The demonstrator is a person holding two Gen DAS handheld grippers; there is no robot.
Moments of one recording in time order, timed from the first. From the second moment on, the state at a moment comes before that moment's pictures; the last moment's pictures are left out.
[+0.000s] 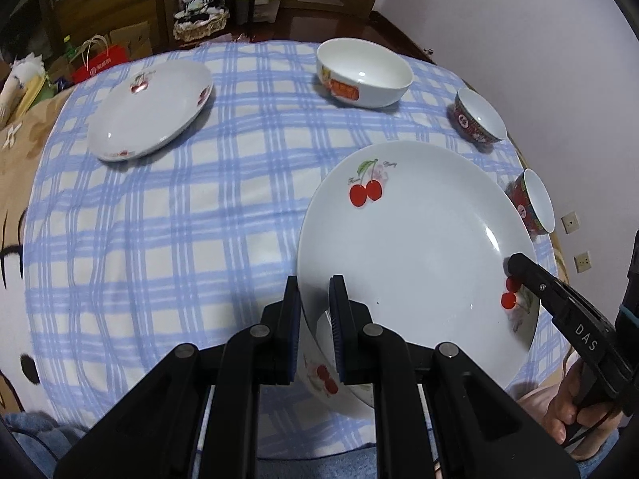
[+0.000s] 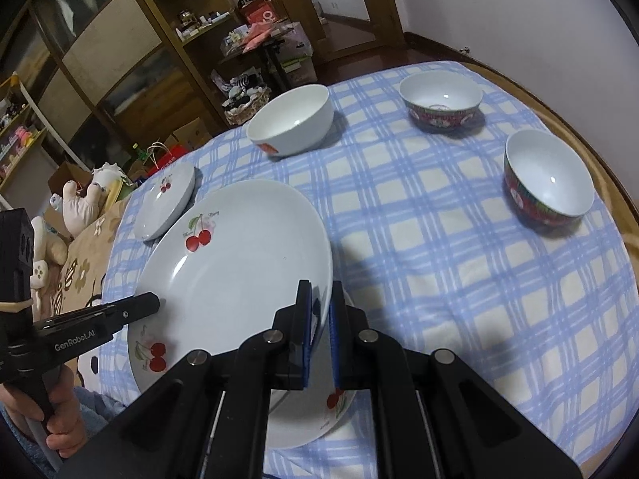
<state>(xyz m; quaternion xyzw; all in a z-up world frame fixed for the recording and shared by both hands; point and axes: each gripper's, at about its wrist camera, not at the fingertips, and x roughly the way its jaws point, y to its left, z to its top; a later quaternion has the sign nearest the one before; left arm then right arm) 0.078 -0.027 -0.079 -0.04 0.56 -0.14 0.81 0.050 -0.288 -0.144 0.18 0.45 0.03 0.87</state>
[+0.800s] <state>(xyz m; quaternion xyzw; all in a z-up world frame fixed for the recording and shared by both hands) 0.079 -0.036 -0.119 -0.01 0.61 -0.13 0.78 0.049 -0.282 -0.185 0.16 0.50 0.01 0.85</state>
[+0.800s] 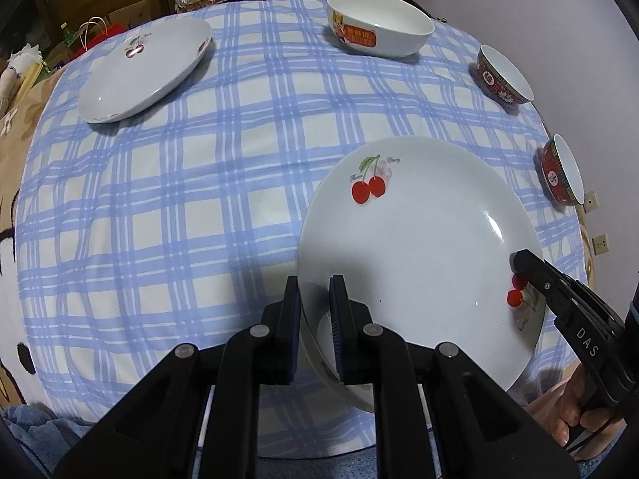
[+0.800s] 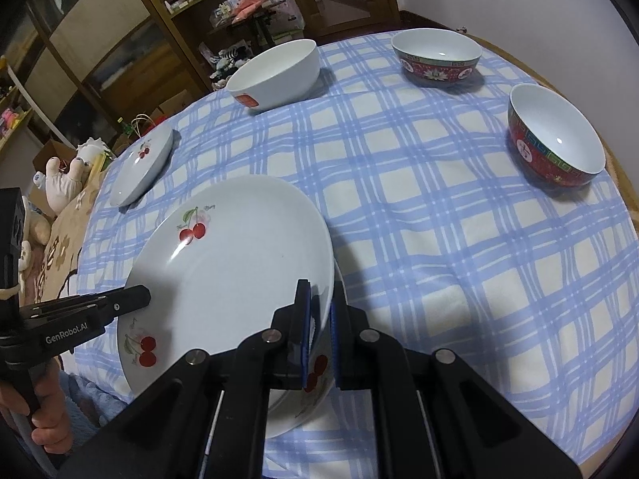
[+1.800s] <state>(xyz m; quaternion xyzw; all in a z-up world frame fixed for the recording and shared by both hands) 0.086 -0.040 -0.131 0.01 0.62 -0.12 0.78 0.056 -0.281 -0.196 0.14 0.51 0.00 0.85</state>
